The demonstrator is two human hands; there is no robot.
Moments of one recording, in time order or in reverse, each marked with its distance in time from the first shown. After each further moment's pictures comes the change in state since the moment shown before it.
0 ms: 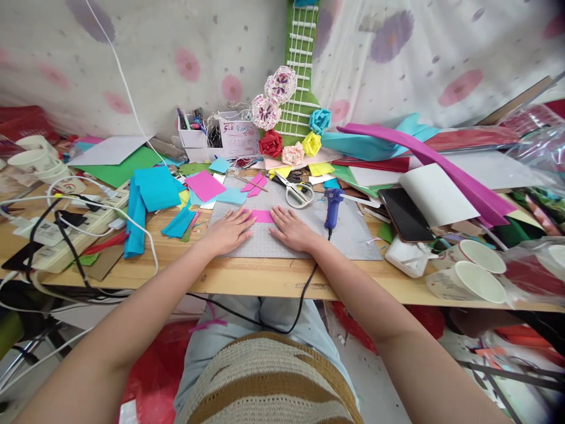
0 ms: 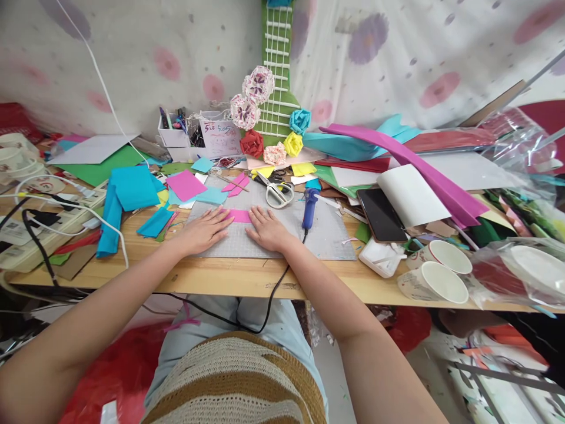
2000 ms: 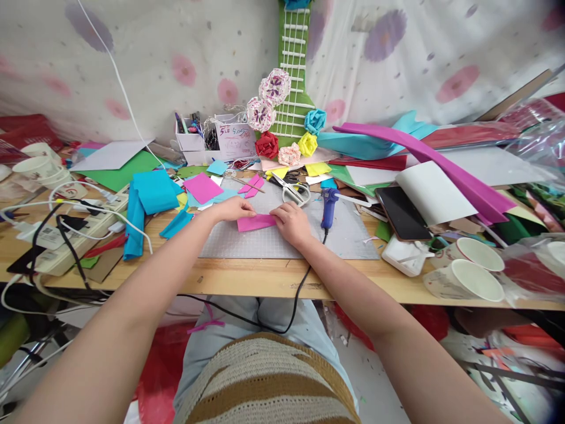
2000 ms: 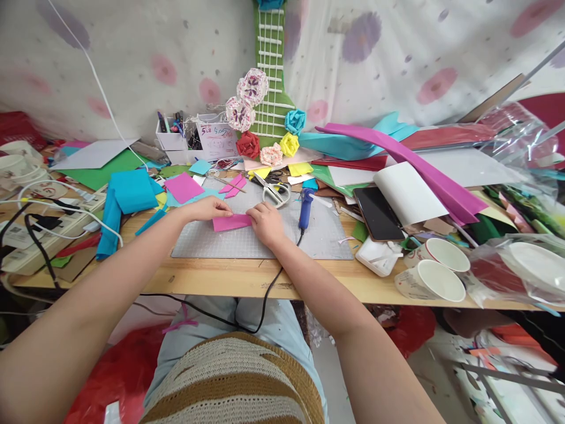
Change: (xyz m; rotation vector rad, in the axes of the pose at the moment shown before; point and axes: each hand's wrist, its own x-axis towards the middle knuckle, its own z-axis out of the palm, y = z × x) left_hand 0.067 -0.013 -0.042 -0.565 -0.195 -0.185; right_hand 0.006 -0.002 -0.008 0.111 0.504 0.097
